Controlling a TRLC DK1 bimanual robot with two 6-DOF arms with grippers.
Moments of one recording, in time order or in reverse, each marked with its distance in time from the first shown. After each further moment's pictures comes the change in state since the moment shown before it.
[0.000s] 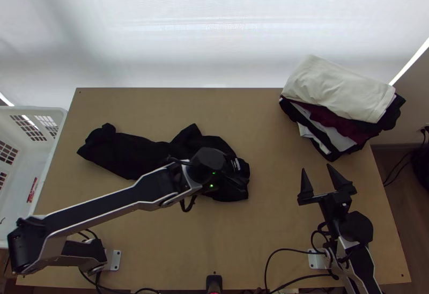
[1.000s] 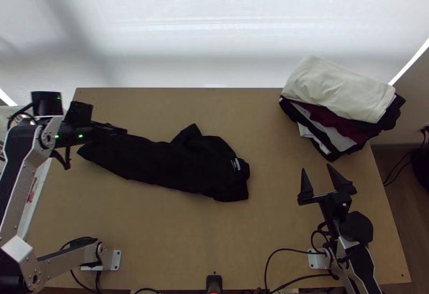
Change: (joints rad) left arm 1.184 -0.244 -0.018 -0.528 0.459 0.792; right arm 0.000 0.000 0.000 0.000 0.000 0.000
